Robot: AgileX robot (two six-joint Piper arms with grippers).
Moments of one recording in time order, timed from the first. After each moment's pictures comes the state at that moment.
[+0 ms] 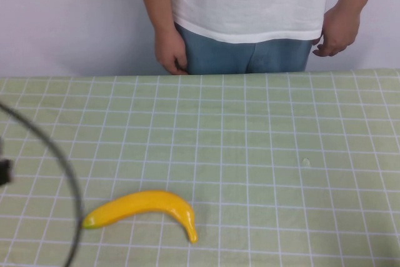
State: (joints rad) right arm 0.04 -0.01 0.02 -0.46 0.41 0.42; left arm -0.19 0.79 -0.82 -0.07 0.81 0.13
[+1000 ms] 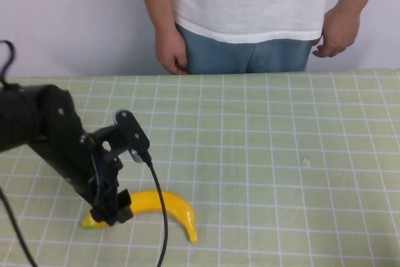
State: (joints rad) right arm 0.04 -0.01 0.02 -0.46 0.41 0.42; left arm -0.38 1.68 -0.98 -0.25 0.79 0.99
